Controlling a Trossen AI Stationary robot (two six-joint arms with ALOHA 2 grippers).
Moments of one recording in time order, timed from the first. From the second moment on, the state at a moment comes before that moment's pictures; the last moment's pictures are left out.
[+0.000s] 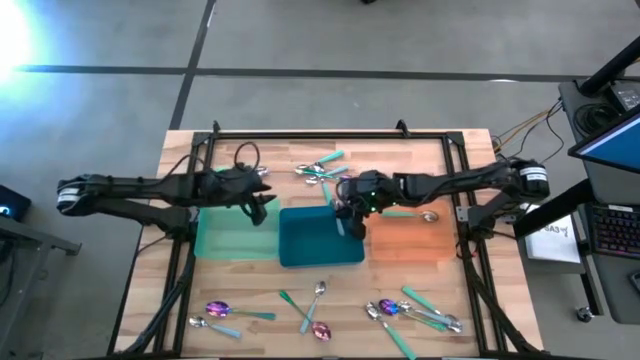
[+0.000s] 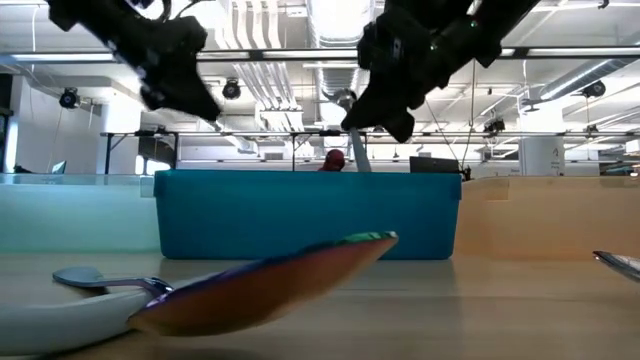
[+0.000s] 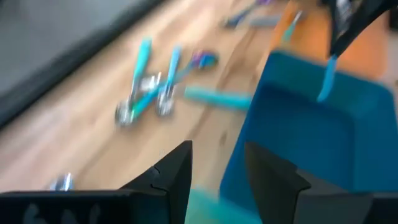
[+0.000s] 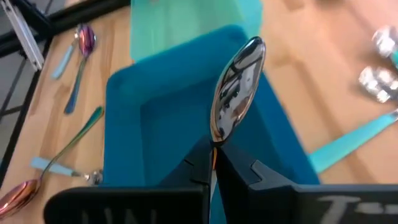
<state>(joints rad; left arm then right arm) 0.10 0.94 0.66 -0.40 -0.26 -0.33 -0.10 1.53 0.95 -0.03 -0.20 0.26</state>
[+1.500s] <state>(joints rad) 0.14 1.15 0.68 -0.23 -0.13 -0.12 -0.09 1.64 1.31 -0.66 0.03 0.04</state>
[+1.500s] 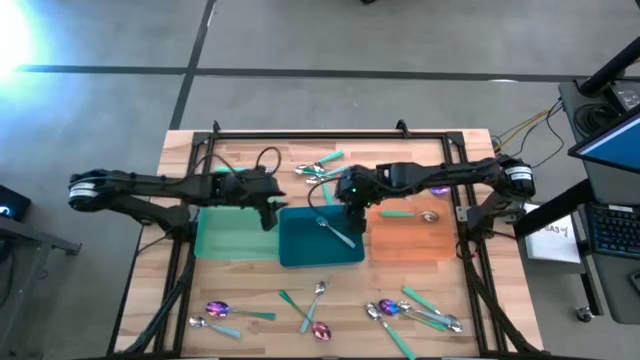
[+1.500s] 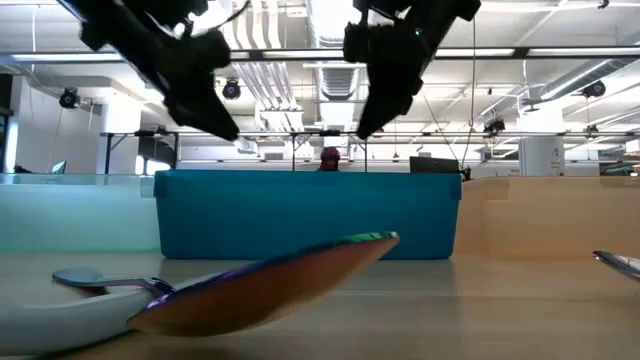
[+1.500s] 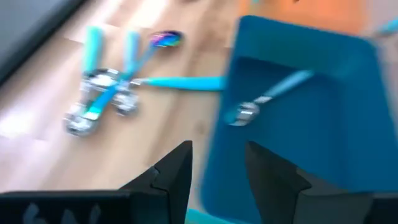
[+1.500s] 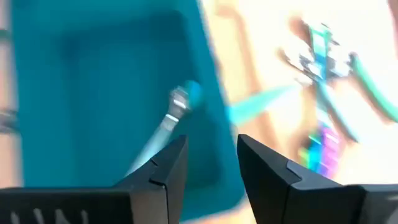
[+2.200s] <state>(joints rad) 0.45 1.58 0.83 0.02 -0.03 0.30 -0.21 1.64 1.30 -0.78 0.21 -0.03</state>
